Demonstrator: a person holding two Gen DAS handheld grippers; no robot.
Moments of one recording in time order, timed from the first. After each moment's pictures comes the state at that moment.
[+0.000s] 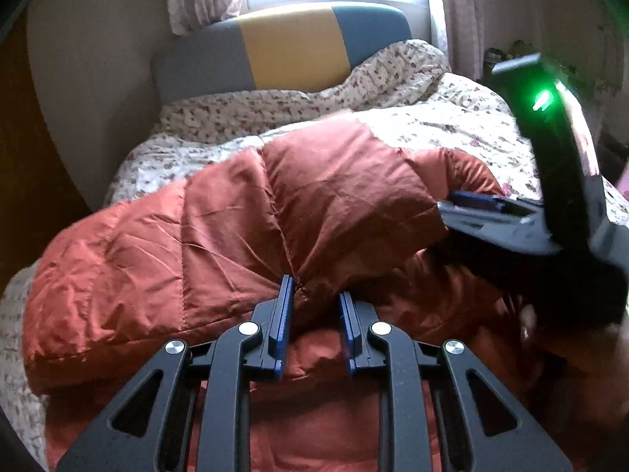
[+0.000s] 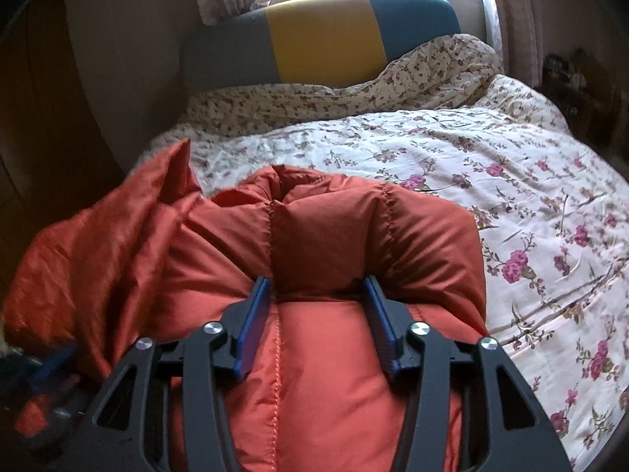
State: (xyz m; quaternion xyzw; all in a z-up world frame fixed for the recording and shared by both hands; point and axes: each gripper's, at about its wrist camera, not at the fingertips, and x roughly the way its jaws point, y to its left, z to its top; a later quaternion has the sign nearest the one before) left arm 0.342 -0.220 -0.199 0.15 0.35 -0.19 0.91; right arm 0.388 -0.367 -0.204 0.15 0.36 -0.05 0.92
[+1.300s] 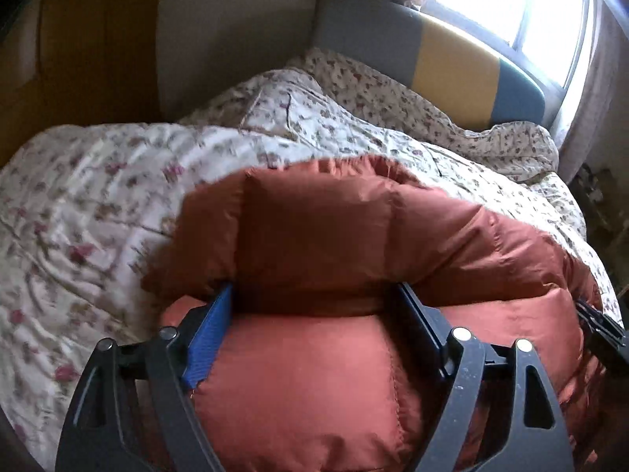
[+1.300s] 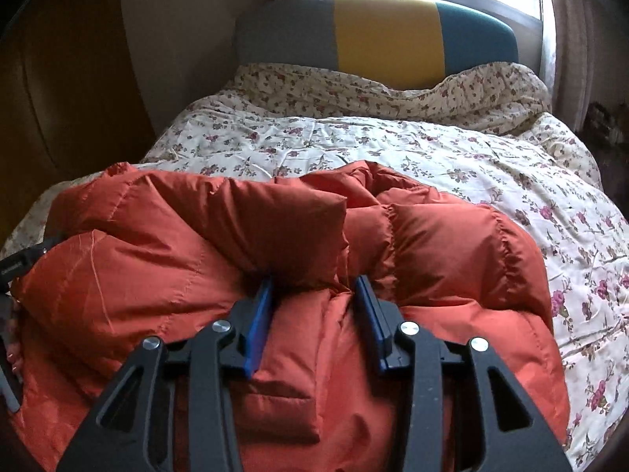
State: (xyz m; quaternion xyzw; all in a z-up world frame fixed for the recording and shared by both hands) left arm 0.418 0.018 -0.196 -0.06 0.39 -0.06 0.91; right arm 0.421 -0.300 -0.201 0.06 0.39 0.00 0.92
